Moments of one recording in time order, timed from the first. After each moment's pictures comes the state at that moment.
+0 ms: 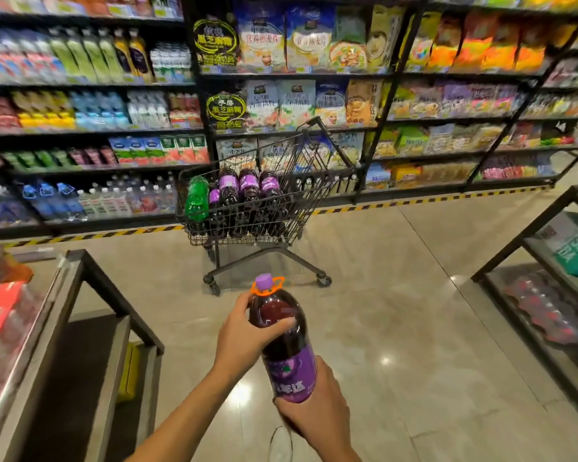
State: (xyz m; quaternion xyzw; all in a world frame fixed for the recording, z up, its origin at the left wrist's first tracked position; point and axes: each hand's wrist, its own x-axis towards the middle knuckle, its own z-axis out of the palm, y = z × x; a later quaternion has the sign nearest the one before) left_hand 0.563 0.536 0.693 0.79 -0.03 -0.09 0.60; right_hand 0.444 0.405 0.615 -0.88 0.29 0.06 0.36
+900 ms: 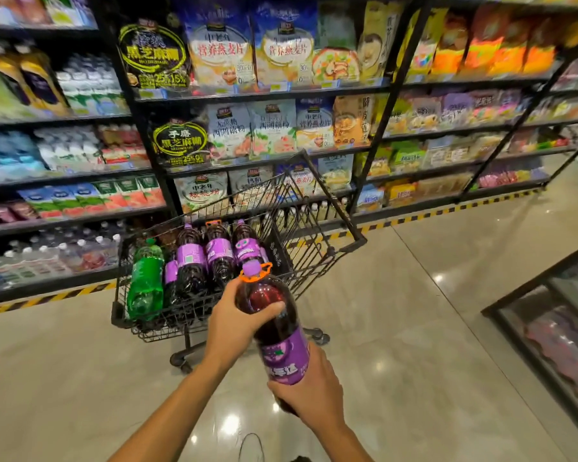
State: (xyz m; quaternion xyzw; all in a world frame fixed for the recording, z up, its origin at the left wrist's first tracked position) left_hand 1.021 0.403 0.694 0.79 -0.05 -0.13 0.60; right_hand 0.887 0.271 0.623 -0.88 0.28 0.03 0.39
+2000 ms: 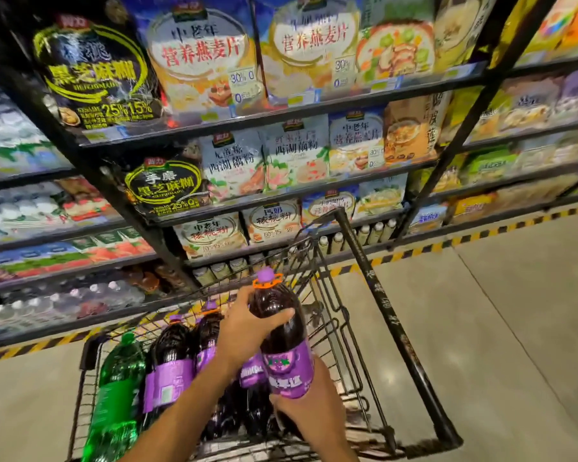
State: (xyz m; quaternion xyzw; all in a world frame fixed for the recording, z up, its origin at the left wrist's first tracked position) left_hand 1.451 0.238 0.630 0.83 0.03 -0.21 0.51; right_hand 1.299 0.125 0.529 -0.82 0.30 0.13 0.47
